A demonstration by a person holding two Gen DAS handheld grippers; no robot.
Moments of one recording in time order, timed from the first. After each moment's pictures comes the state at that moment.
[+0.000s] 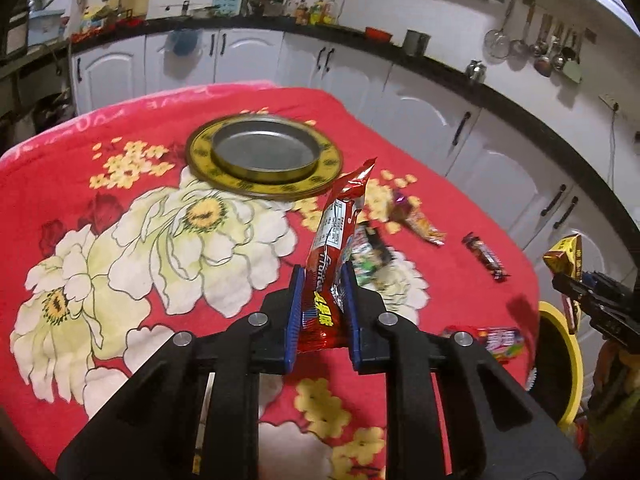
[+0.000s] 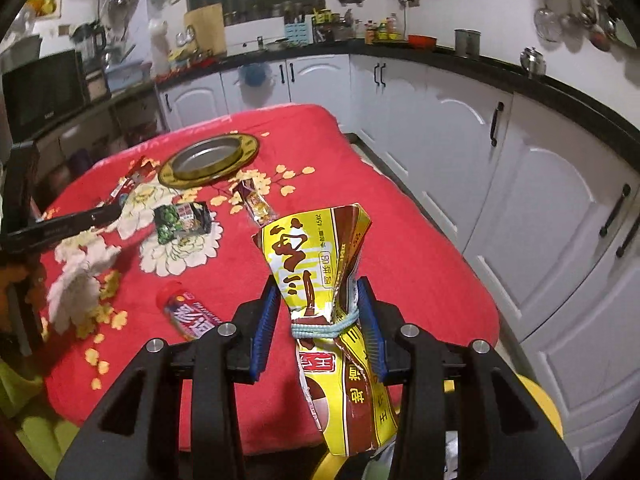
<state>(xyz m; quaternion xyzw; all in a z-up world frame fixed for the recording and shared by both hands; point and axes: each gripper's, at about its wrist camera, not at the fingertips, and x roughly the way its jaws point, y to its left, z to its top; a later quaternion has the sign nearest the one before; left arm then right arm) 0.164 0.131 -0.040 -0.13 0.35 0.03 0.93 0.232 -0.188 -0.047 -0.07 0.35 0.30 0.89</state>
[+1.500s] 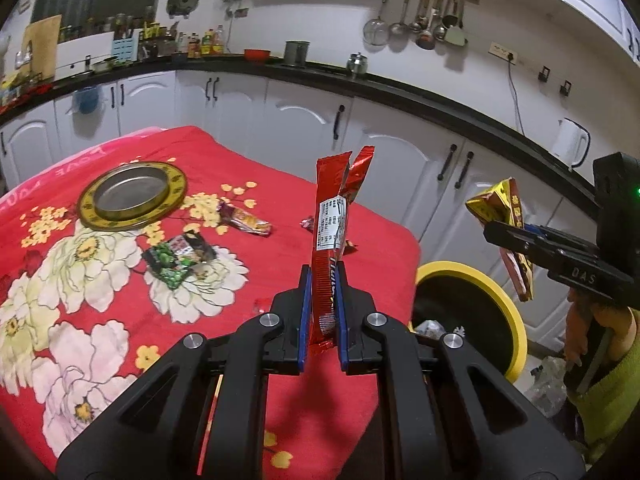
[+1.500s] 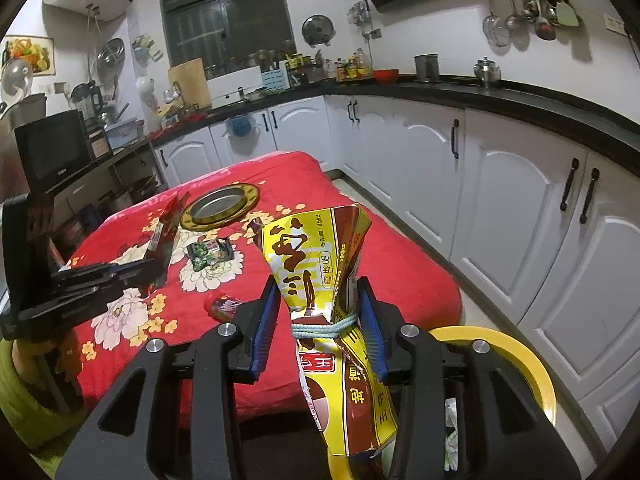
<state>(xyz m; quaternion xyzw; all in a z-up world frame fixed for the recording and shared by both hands) 0.121 0.007 -0.007 -0.05 0.31 -0.13 0.94 0.155 -0.257 0.000 0.01 0.30 0.27 0.91</state>
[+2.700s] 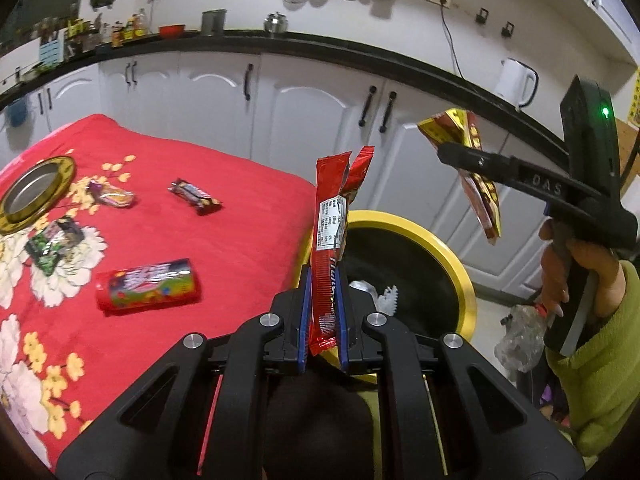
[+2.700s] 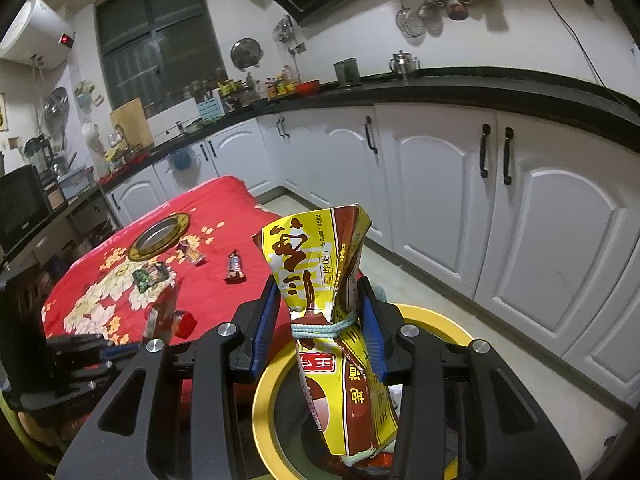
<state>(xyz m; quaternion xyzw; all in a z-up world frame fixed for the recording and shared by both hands) 0.119 -0.111 -0.042 -0.01 0.35 -0.23 0.91 0.144 -0.361 -0.013 0.07 0.29 0.17 0.94</state>
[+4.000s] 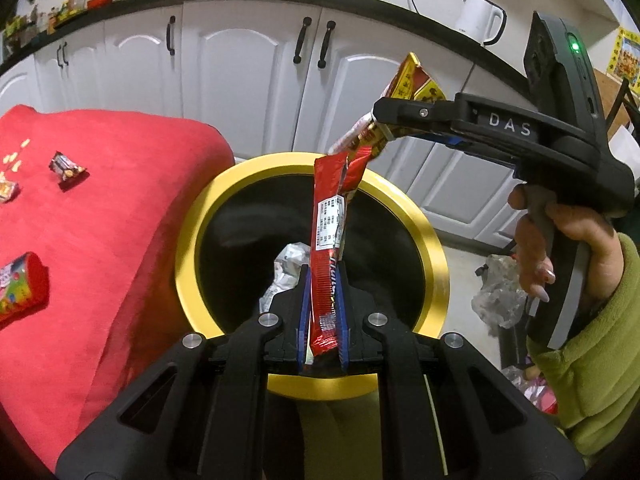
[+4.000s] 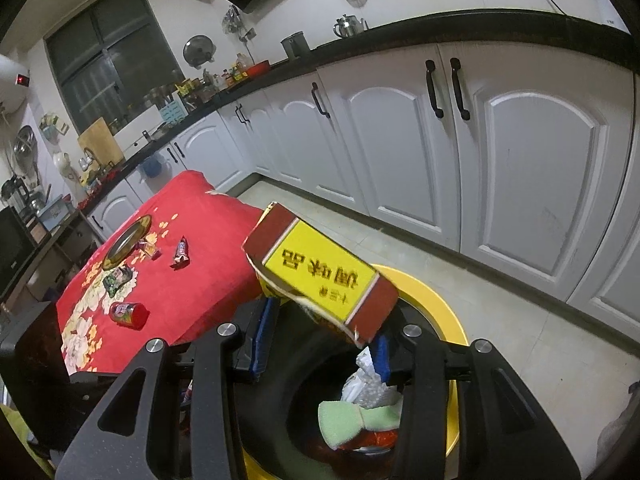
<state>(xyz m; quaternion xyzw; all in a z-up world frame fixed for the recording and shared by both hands) 0.148 -0.200 -0.099 0.03 0.42 -0.31 0.85 0.166 -0.419 -0.069 0.14 0.34 0.14 0.92</state>
